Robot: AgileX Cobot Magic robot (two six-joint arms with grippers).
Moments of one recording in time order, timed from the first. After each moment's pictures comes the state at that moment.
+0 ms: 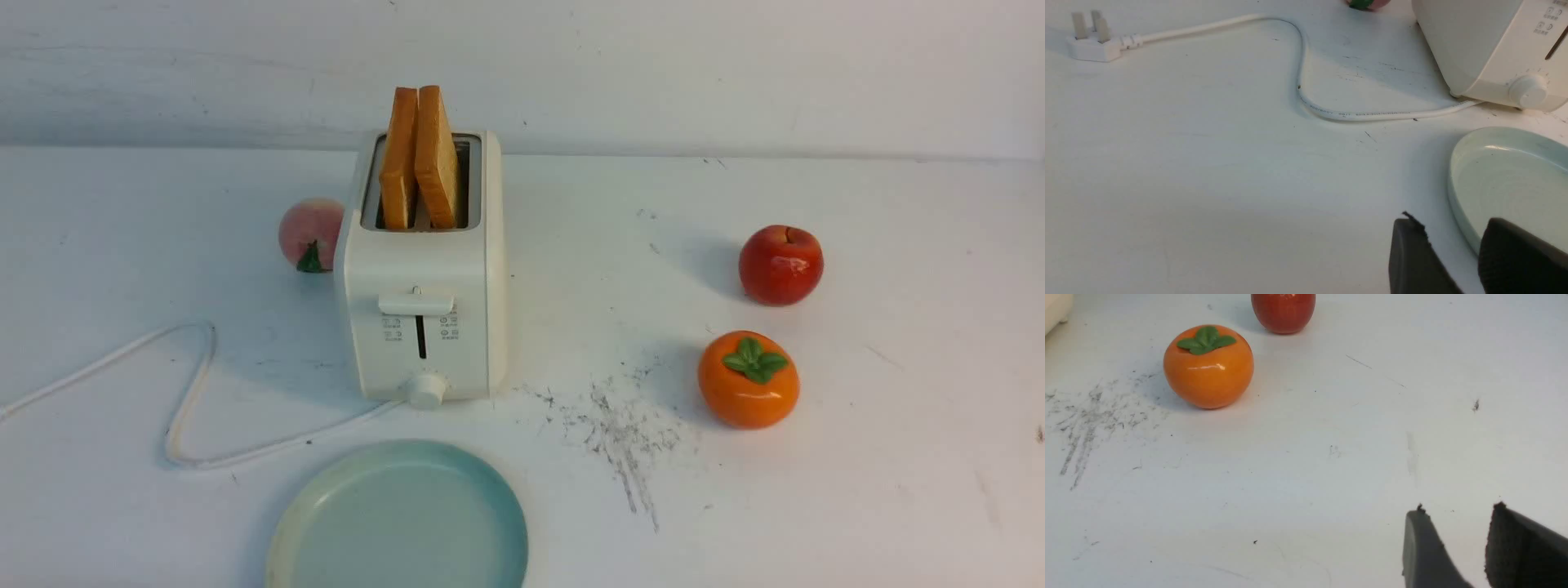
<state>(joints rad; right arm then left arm) 0.01 -0.01 0.02 -0.06 0.38 0.07 -0.07 -0.01 0.03 -0.02 0.39 -0.30</state>
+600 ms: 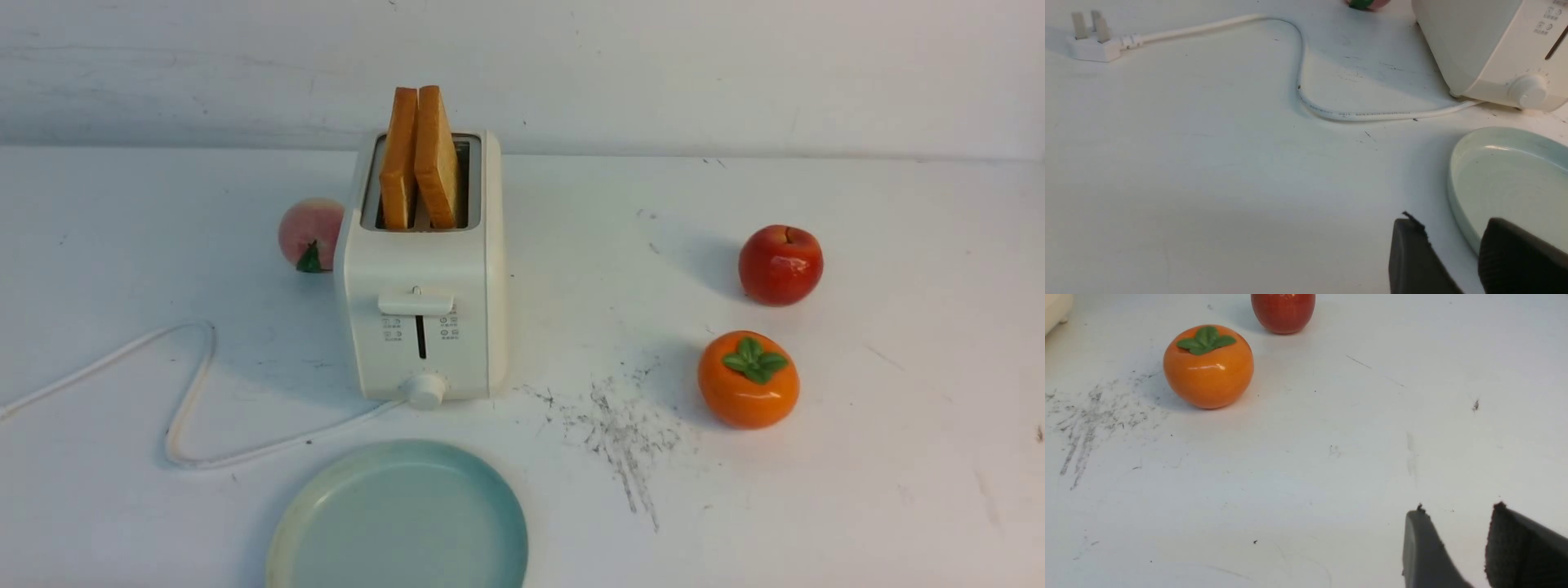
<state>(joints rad) 0.01 -0.01 0.02 -0.06 0.38 0.07 -0.07 -0.01 0.03 -0.02 0.39 -0.30</state>
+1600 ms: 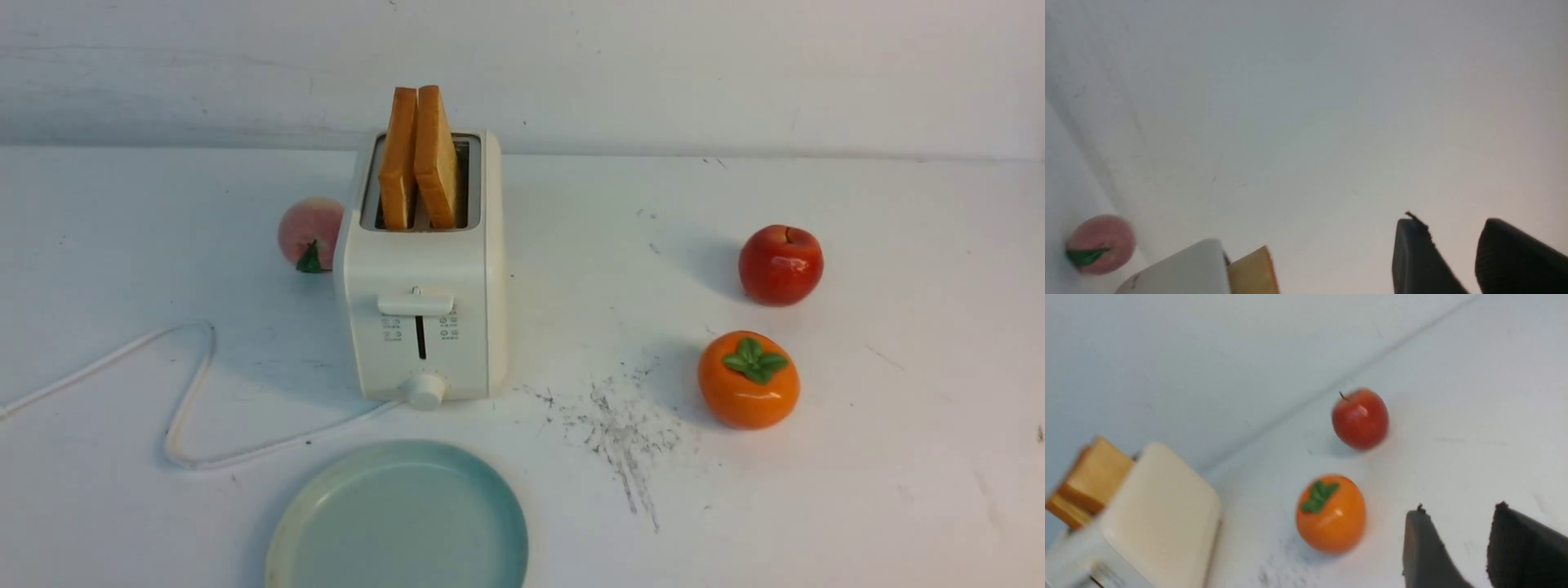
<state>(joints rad) 0.01 -0.01 0.02 0.31 0.07 0.28 -0.07 -0.01 0.02 -0.36 -0.41 -0.87</state>
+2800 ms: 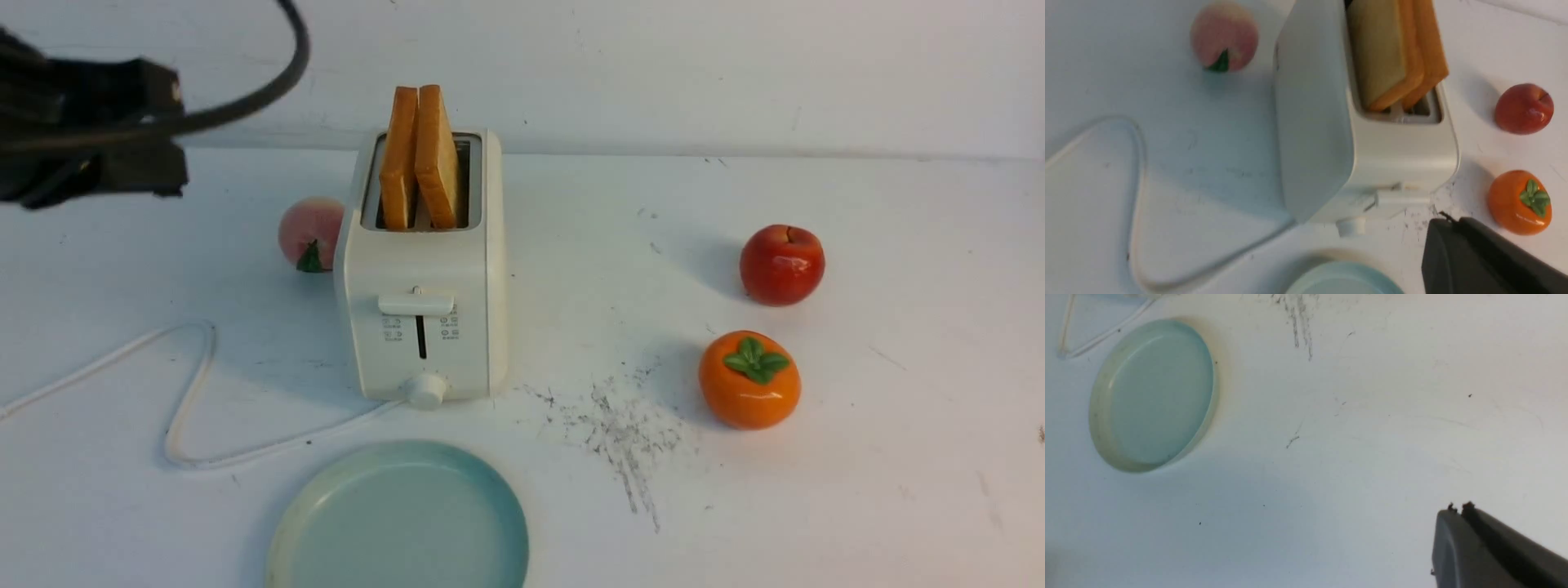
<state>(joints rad) 0.02 0.54 -0.63 0.47 1.09 -0.05 -0.10 1.23 -1.28 -0.36 0.79 -0.05</state>
